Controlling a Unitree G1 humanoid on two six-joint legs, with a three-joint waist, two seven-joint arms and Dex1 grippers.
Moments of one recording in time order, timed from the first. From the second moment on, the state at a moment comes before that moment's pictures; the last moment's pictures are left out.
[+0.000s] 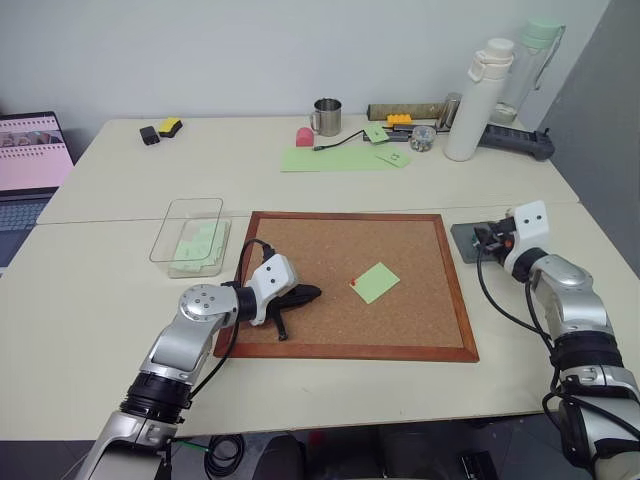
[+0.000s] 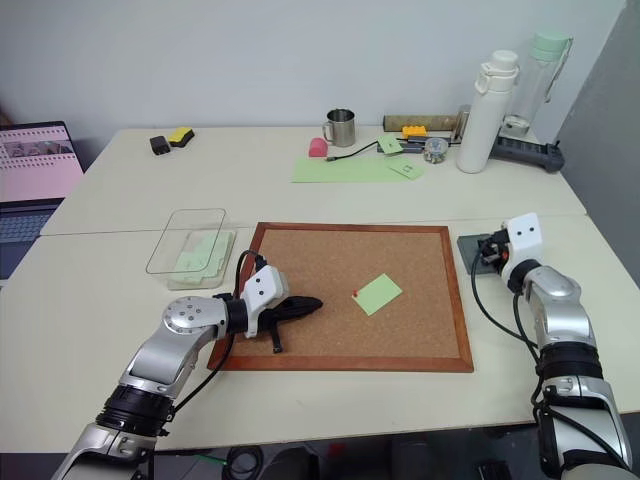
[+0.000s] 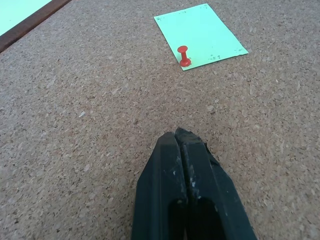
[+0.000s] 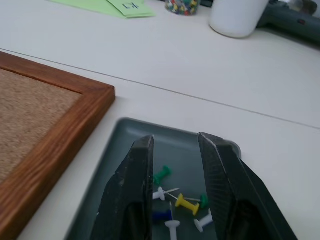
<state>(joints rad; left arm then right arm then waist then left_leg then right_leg) -0.34 0.53 -0.17 0.08 -0.12 0.19 -0.99 -0.55 -0.54 -0.14 0.51 0.16 0.14 0.53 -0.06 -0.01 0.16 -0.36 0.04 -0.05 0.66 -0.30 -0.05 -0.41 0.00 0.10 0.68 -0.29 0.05</state>
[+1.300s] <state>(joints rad) -0.33 0.53 -0.17 0.06 -0.12 0.21 -0.97 -0.40 -0.24 0.27 0.06 0.17 0.38 0.63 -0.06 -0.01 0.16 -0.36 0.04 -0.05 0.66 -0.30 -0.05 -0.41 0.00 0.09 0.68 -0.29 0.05</state>
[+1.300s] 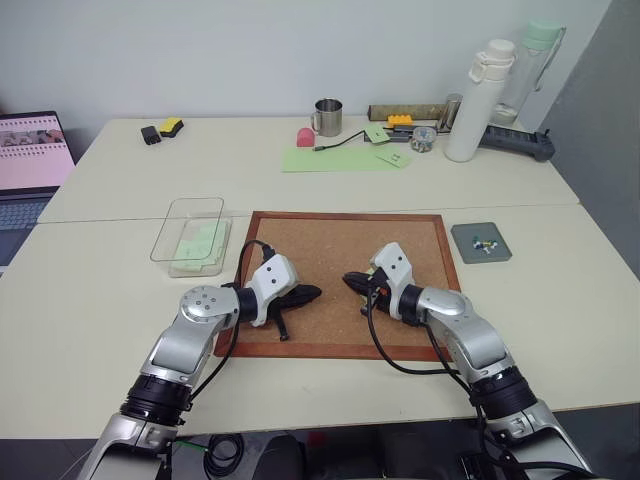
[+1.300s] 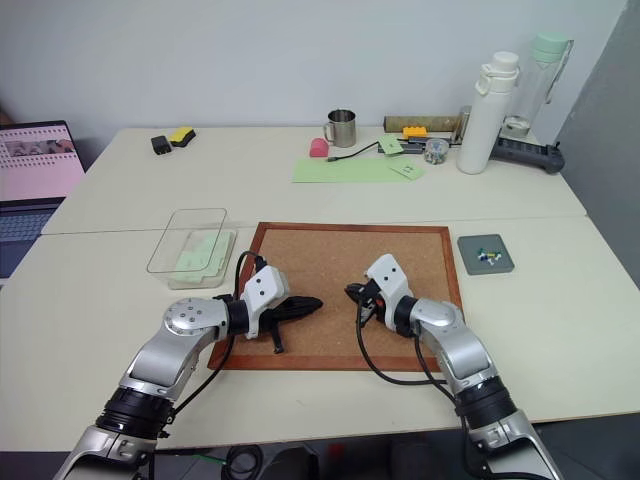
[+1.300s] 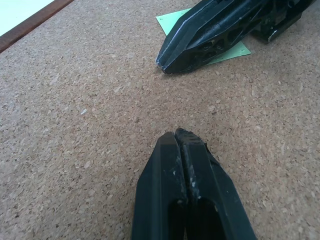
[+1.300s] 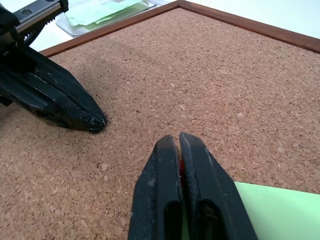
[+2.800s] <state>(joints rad) -0.64 0.45 -0.06 0.05 -0.60 0.83 -1.06 -0.56 -0.52 0.40 0.03 -0.10 -0.32 0.93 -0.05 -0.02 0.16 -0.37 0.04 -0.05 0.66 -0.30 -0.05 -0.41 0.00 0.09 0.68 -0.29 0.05</state>
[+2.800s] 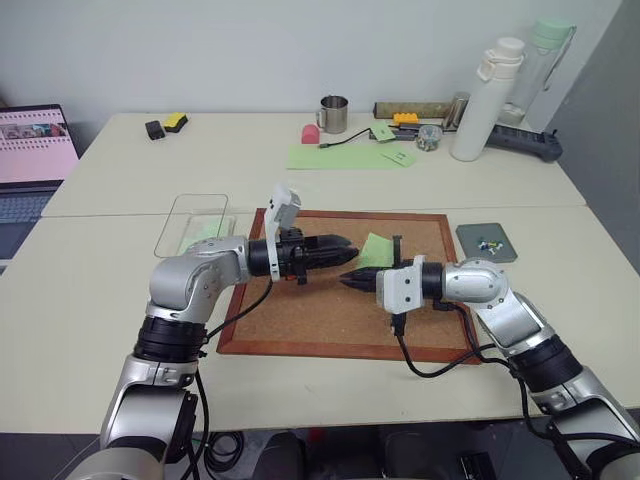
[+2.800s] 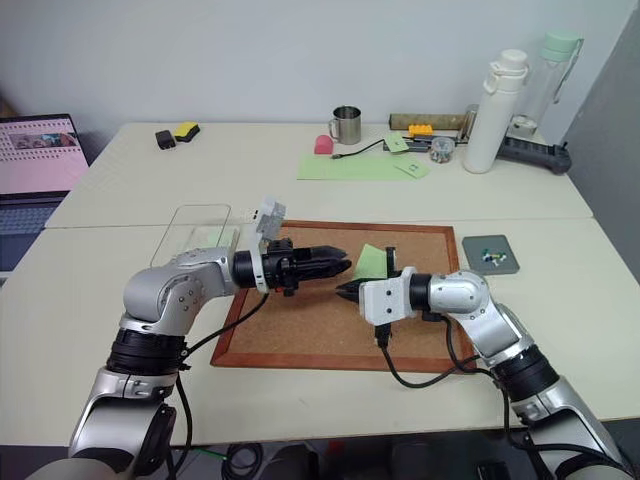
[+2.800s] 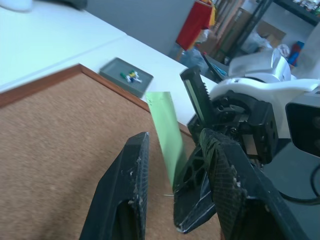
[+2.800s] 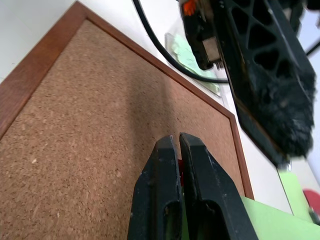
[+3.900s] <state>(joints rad) -0.58 0.47 0.11 0.00 -0.68 0.82 -0.94 -0.57 -0.55 0.31 0.05 -0.10 -0.34 0.91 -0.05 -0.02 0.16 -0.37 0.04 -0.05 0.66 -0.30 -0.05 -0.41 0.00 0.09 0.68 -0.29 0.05</state>
